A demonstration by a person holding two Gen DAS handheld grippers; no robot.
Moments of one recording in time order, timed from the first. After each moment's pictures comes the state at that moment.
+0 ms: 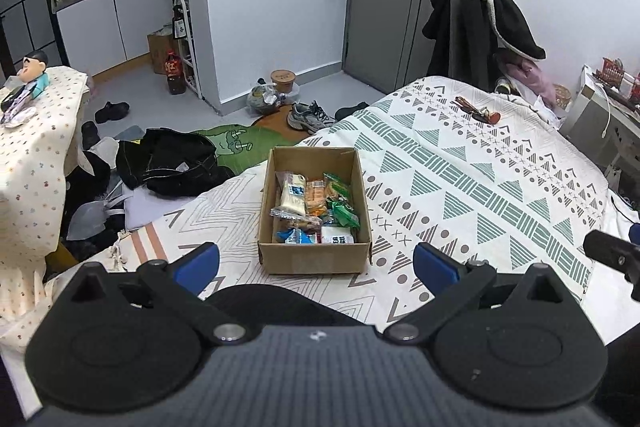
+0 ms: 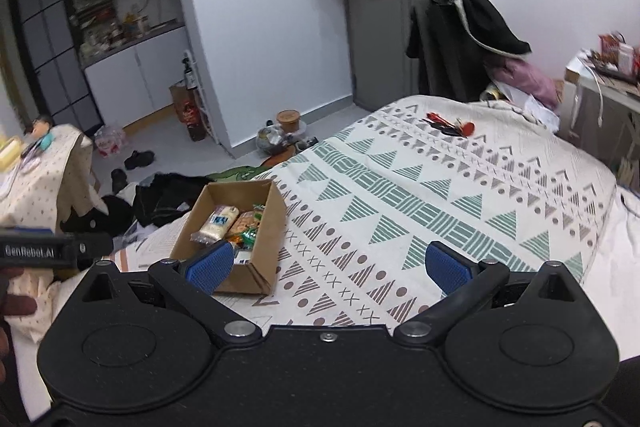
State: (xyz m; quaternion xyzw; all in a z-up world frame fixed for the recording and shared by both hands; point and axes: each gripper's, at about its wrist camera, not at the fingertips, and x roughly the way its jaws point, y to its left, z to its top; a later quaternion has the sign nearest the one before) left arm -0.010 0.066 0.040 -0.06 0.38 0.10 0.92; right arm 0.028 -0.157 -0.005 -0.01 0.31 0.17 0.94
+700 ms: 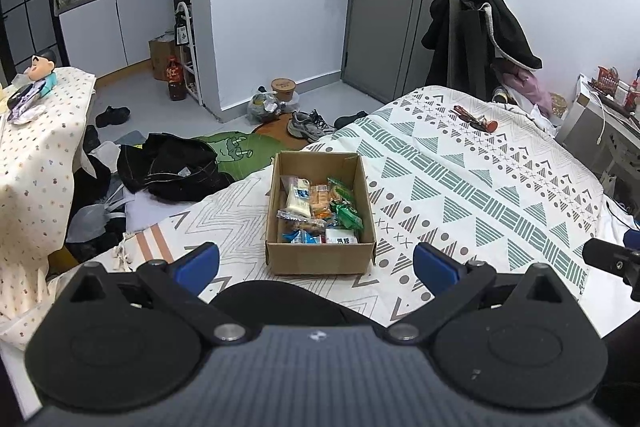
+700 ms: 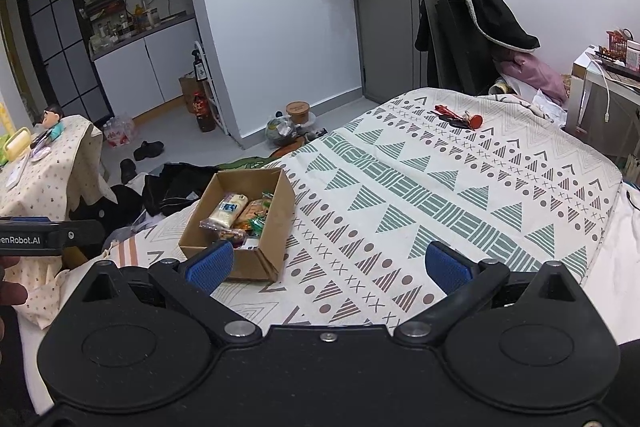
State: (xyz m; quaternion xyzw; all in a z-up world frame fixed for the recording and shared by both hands) left arm -0.029 0.076 0.043 -0.07 0.36 0.10 0.92; right arm 0.020 -0.161 -0.004 -0.01 0.32 0.18 0.93
